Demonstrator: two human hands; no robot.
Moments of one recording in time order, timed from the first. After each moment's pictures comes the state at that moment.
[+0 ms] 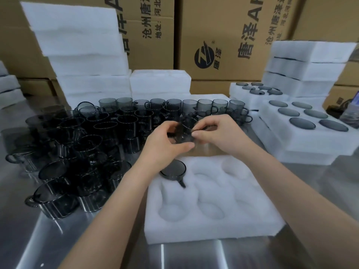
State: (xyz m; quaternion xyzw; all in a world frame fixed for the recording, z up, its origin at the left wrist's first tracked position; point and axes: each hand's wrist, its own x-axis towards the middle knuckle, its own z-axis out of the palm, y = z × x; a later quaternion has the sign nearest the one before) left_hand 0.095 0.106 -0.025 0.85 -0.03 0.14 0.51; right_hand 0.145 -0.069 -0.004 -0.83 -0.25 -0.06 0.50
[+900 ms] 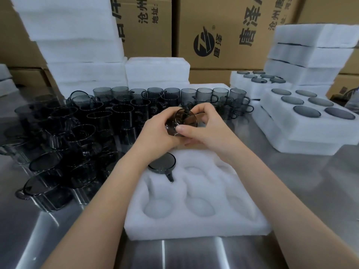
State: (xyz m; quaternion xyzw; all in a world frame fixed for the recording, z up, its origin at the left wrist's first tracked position) left_hand 0.108 0.114 -0.032 0.85 -0.14 0.17 0.48; right_hand 0.128 -0.047 -0.027 -0.72 -0.20 0.01 0.66
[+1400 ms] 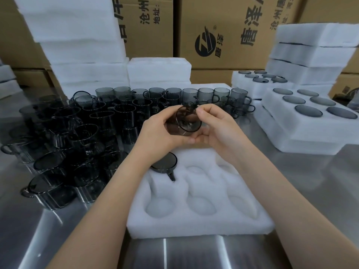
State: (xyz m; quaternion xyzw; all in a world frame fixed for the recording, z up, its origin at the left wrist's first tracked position) left_hand 0.102 0.115 -0.032 0.82 -0.16 0.20 0.52; right_hand 0.123 -0.053 -0.020 -0.62 -0.17 0.07 0.76
